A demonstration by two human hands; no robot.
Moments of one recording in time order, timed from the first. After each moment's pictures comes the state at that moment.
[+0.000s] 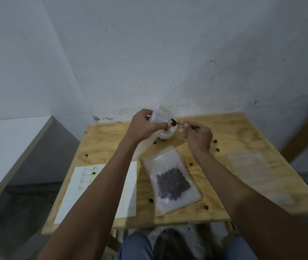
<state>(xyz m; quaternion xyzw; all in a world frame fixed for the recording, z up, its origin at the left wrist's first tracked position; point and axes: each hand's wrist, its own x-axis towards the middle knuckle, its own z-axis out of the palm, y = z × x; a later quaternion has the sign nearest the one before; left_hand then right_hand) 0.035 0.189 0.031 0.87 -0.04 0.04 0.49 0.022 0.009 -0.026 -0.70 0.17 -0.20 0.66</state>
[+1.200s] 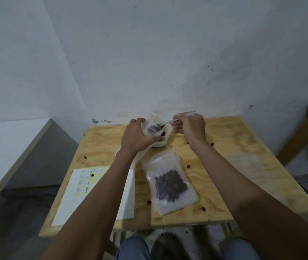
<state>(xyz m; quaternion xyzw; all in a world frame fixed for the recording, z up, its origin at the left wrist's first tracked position) 0.030 0.202 0.002 0.94 -0.02 0.09 0.34 0.027 0.015 0.028 -0.67 0.12 -0.12 0.73</state>
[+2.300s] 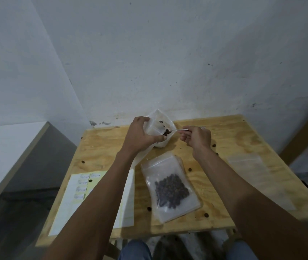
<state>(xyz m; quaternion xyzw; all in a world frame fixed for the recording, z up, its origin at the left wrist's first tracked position) 0.049 0.197 -0.002 0.91 -0.06 0.09 0.40 0.038 -0.002 -0.013 -0.56 0.26 -0.08 0.78</state>
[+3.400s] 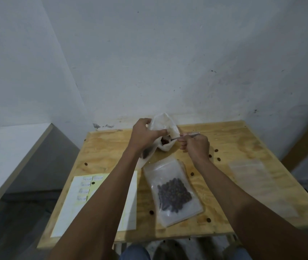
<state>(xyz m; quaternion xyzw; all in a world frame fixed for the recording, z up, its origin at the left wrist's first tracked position) 0.059 0.186 0.009 0.88 0.00 0.08 0.47 0.031 0.007 -0.028 -0.71 0.18 -0.11 0.67</state>
